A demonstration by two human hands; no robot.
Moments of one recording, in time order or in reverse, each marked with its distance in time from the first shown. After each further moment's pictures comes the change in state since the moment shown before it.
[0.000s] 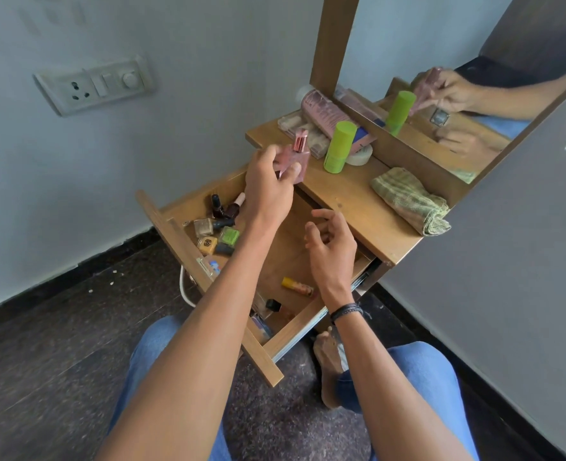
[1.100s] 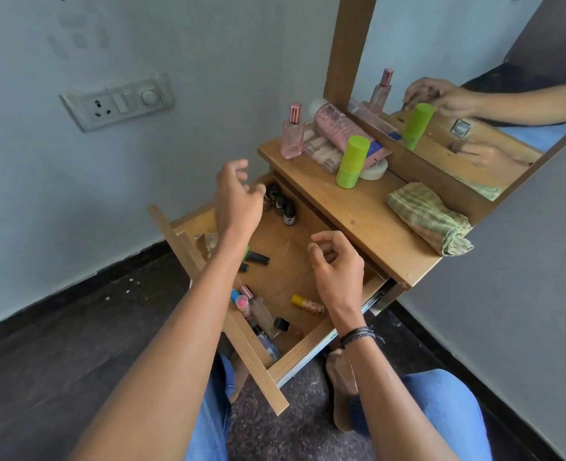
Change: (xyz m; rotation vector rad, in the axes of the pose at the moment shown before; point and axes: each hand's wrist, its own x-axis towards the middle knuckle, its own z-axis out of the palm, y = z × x) left_hand 0.019 -0.032 -0.036 0.083 0.133 -0.229; right_hand 0.002 0.004 0.001 -0.072 -0.089 0.003
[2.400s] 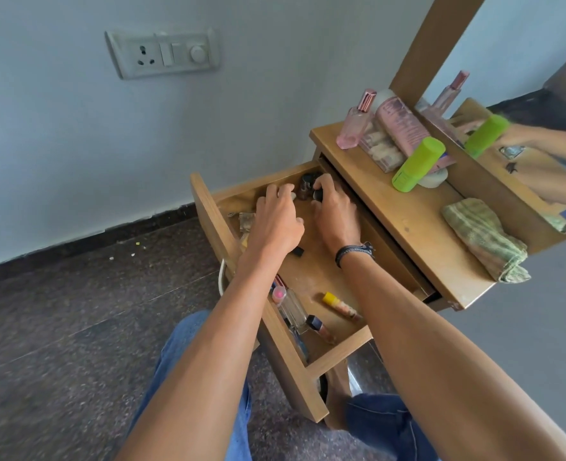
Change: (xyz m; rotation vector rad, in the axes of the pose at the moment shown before) left_hand -0.023 -0.038 -0.017 0.490 -0.271 0.061; right_hand 0.092 -0.009 0.092 -0.660 -0.268 -0.336
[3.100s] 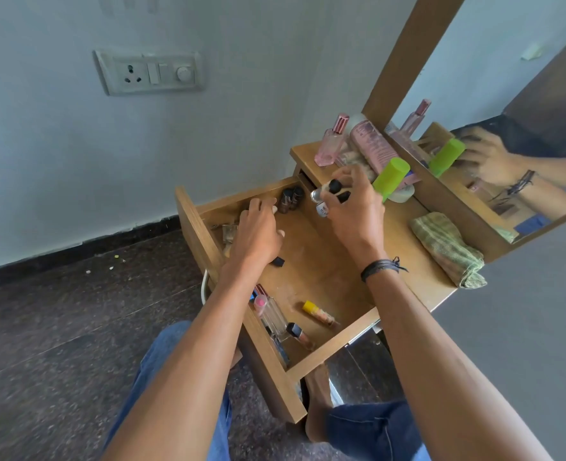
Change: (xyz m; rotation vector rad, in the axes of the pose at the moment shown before) left_hand -0.003 0.000 -0.003 -0.044 -0.002 0.029; right_hand -0.014 -0.010 -0.092 0.293 0.207 0.106
